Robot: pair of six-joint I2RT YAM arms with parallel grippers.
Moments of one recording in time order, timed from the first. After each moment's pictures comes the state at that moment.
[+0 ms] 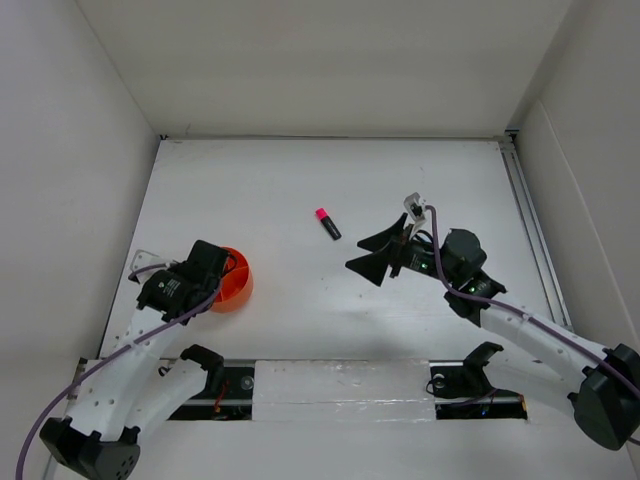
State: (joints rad) left arm -0.42 0.77 0.84 -1.25 -0.68 -1.60; right arm 0.62 0.96 0.54 0.48 -0.53 0.58
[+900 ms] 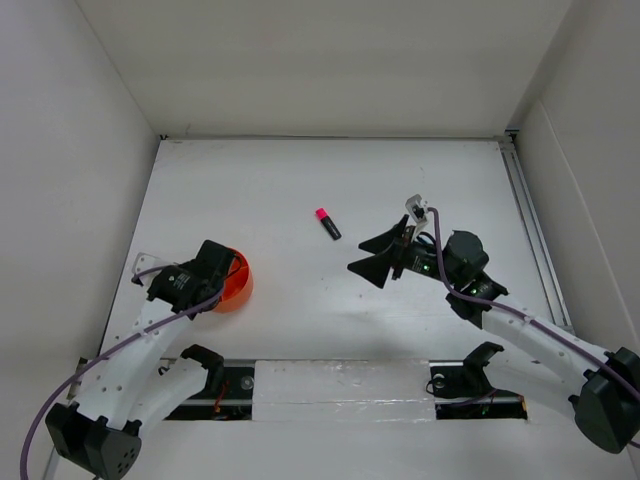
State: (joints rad) left arm -0.42 0.82 0.80 -1.25 -0.75 -1.67; right arm 0.61 0.94 0.52 0.49 -0.55 0.58
